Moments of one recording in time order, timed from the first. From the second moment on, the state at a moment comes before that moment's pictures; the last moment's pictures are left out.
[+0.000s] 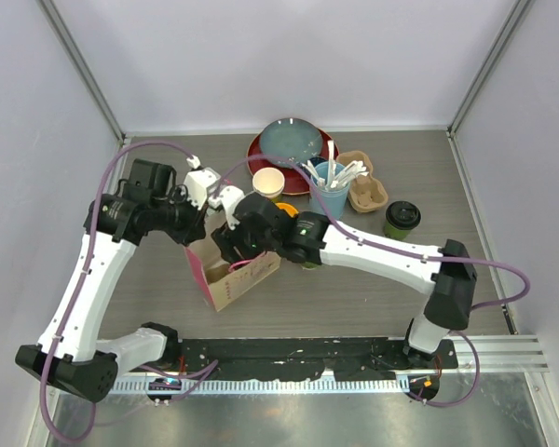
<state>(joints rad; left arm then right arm) -0.31 1.12 1.40 -1.19 0.34 0.33 1.14 1.71 1.52 -0.49 0.06 0.16</state>
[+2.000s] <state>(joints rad) -0.31 1.15 1.43 -1.34 0.40 0.46 0.77 1.17 1.33 -0.78 0.22 0.20</state>
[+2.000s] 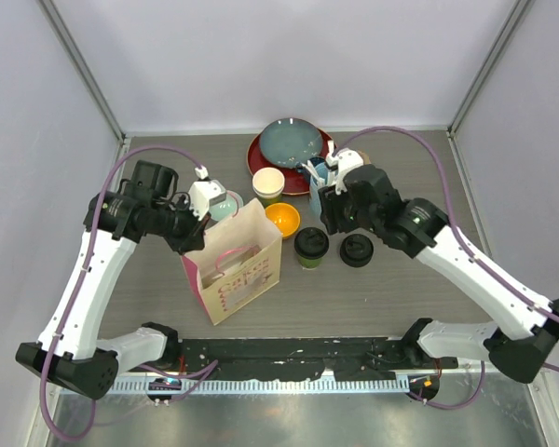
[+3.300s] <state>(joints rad) -0.31 1.13 1.42 -1.34 0.44 0.48 0.62 1.49 1.21 -0.69 -0.05 0.08</state>
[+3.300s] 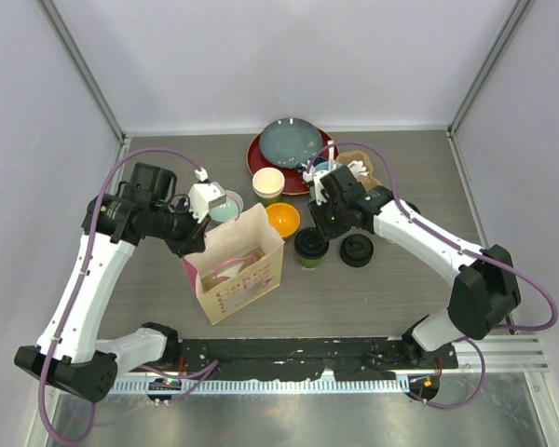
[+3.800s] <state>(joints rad) -0.31 1.13 1.42 -1.34 0.44 0.48 0.62 1.50 1.19 -0.67 -0.07 0.04</state>
